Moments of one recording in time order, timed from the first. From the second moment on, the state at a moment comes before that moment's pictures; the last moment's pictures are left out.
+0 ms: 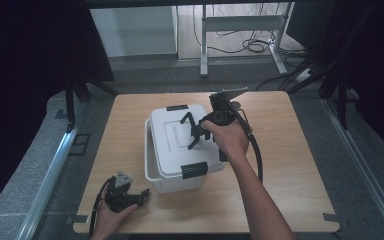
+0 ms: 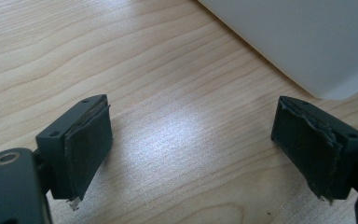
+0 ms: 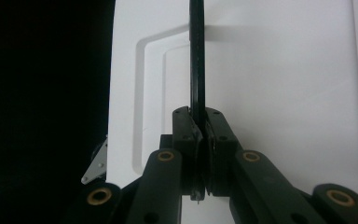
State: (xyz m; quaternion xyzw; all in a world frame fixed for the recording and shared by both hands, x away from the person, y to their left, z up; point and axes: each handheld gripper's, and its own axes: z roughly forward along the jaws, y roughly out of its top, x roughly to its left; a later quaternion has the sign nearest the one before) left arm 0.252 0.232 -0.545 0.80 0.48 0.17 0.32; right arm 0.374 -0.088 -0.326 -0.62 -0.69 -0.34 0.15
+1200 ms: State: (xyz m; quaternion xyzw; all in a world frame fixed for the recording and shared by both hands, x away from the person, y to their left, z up) left arm 0.252 0.230 -0.545 0.80 0.47 0.17 0.33; right arm 0.376 -0.037 -0.350 -0.65 -0.68 -0.31 0.12
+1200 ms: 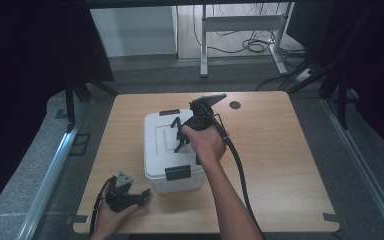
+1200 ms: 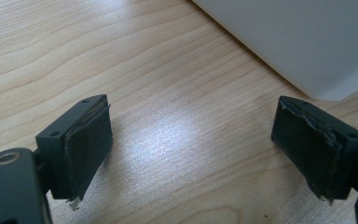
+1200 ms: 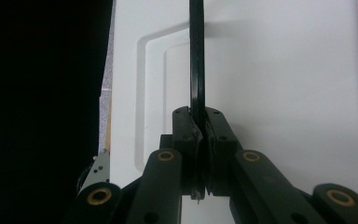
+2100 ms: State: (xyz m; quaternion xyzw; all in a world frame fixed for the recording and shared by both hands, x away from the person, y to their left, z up) left arm 0.252 0.230 -0.545 0.80 0.47 0.17 0.32; right arm 0.371 -0.068 -0.363 -0.60 -0.70 -0.38 0.11
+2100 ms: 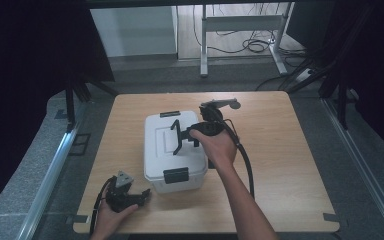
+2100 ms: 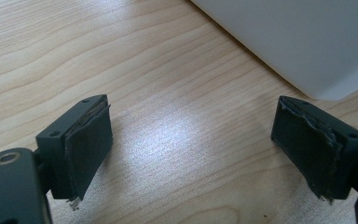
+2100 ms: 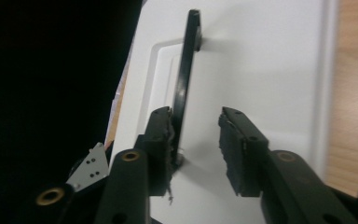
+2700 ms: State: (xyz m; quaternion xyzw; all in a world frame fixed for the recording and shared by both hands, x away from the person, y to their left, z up) left arm 0.252 0.230 -0.545 0.80 0.47 0.17 0.33; right arm 0.331 -0.190 -0.398 -0.55 -0.68 -0.48 0.05
